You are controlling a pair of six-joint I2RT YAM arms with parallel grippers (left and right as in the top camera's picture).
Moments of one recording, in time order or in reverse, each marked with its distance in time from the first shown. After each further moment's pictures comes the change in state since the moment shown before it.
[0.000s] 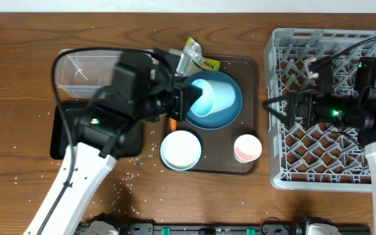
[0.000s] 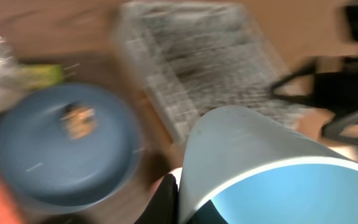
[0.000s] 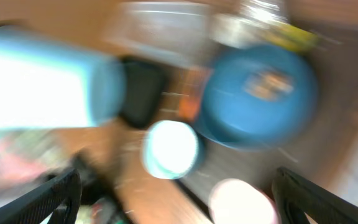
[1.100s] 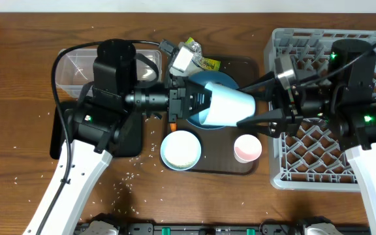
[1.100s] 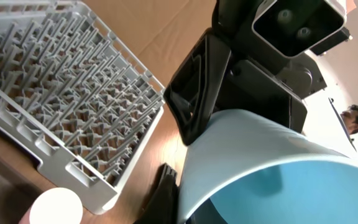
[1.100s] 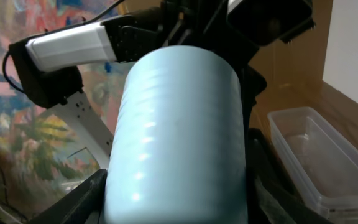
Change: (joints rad) left arm 0.038 0.008 0.000 0.256 0.521 -0.180; right arm 0.233 0.000 0.003 0.388 -0.475 -0.177
